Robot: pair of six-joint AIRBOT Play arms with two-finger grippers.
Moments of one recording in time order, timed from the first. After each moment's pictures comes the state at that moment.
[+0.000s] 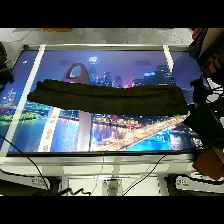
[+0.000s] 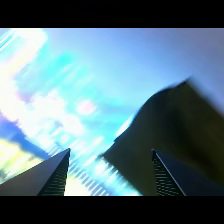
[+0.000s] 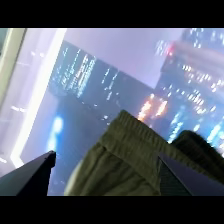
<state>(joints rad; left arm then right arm) 0.50 -1.65 1.72 1.54 -1.01 -1.76 -0.39 -1.42 1.06 -1.11 0.25 2.00</state>
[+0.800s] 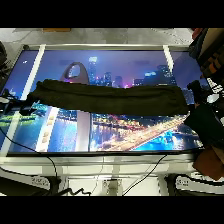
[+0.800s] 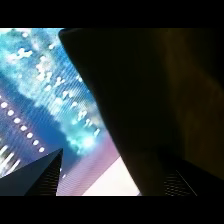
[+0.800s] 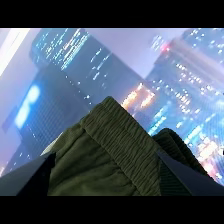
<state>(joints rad) 0.49 -1.71 1.25 0.96 -0.67 -1.52 -0.39 -1.40 1.06 -1.16 0.32 1.81</state>
